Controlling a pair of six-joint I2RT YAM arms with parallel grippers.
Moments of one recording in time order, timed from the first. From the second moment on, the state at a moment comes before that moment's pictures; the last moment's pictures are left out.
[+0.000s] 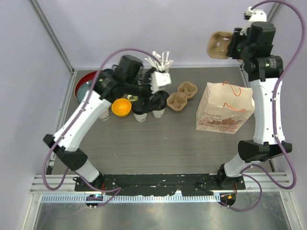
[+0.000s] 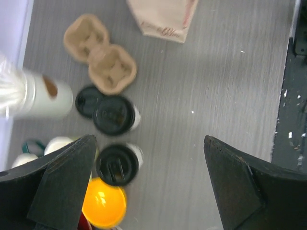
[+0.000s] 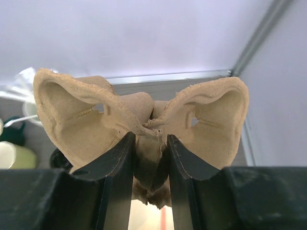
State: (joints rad) left arm -0.66 1.56 1.96 -1.09 0.45 0.54; right arm 0.10 1.59 2.17 -0.86 0.13 0.05
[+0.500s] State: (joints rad) left arm -1.00 2.18 2.59 -0.99 0.41 0.81; right arm -0.24 1.60 2.04 -0.83 -0.07 0.07
